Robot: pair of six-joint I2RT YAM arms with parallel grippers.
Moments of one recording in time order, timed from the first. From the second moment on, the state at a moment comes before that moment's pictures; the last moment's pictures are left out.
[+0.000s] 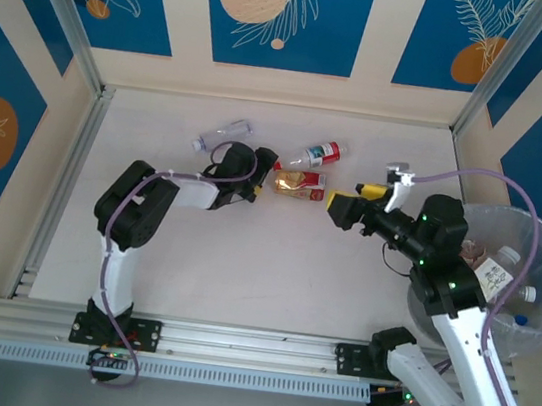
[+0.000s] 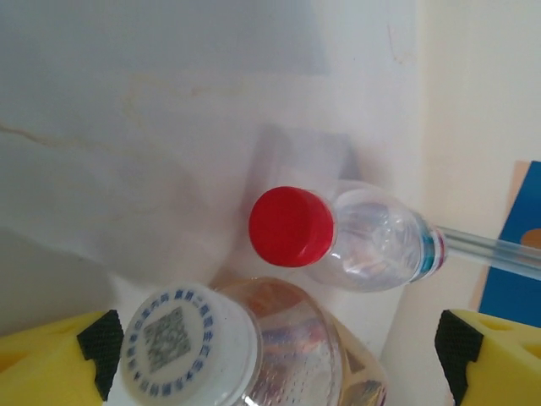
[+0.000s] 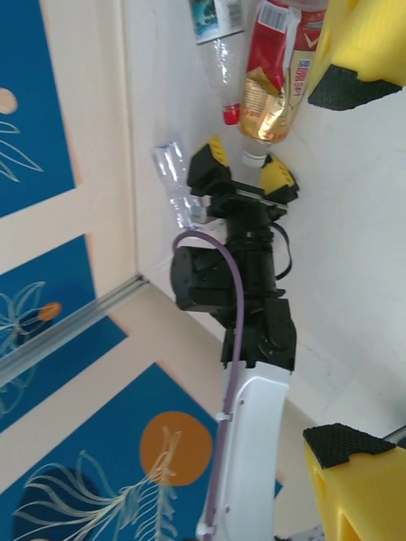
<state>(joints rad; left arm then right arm) -0.55 2.04 1.15 0.33 0.07 -1.52 0.36 0.72 0.93 -0.43 -0.43 0.40</state>
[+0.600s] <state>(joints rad) -0.59 2.10 1.18 0.35 0.02 -1.59 0.44 0.72 0.94 -0.45 -0.24 0.31</state>
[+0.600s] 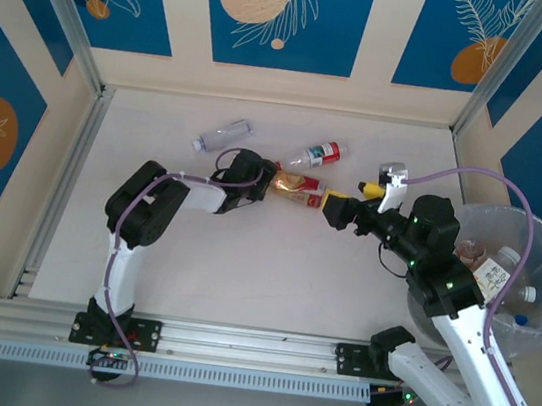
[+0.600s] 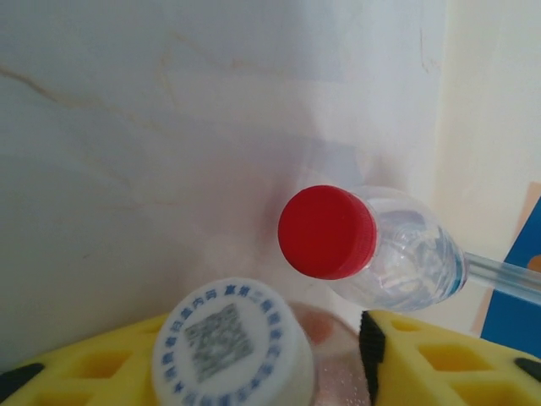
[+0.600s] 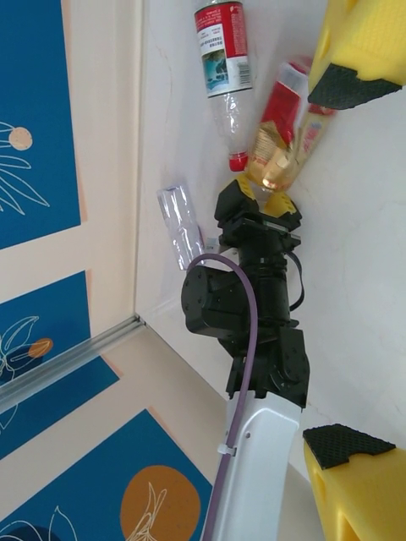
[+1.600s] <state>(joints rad) -0.59 1.95 1.13 0.41 0.15 -1.12 0.57 0.86 0.91 -0.46 -0.18 0.32</state>
